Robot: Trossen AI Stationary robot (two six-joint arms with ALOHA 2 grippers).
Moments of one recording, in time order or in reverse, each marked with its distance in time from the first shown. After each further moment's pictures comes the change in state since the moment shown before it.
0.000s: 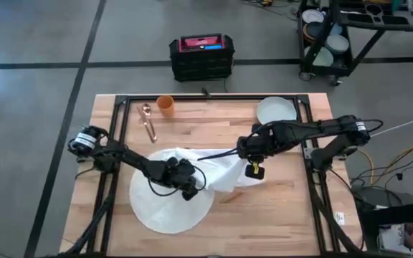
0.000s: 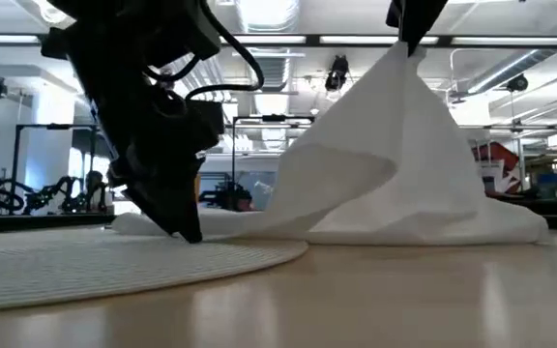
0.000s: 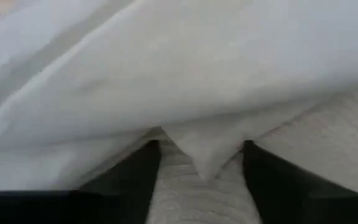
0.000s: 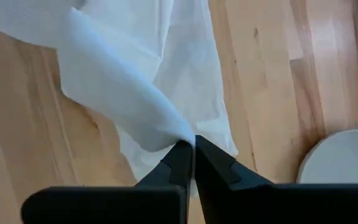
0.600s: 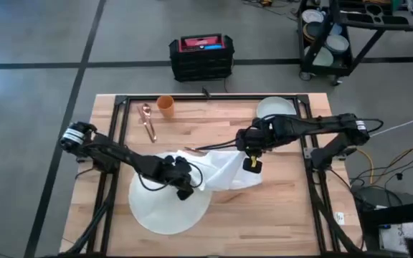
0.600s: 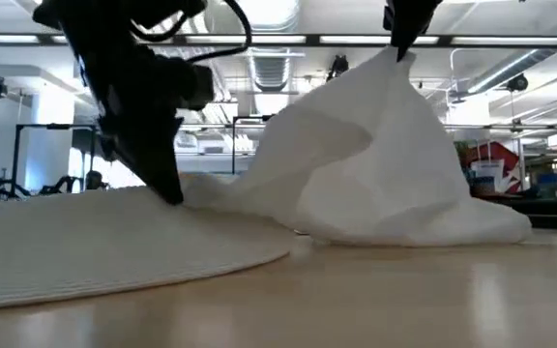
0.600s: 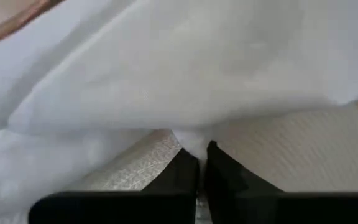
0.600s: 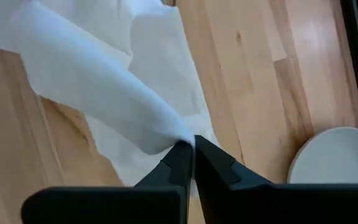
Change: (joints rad) left arm -0.002 -0.191 -0.004 -0.128 0.066 0.006; right arm -0.055 0.000 0.012 0.002 0.009 -0.008
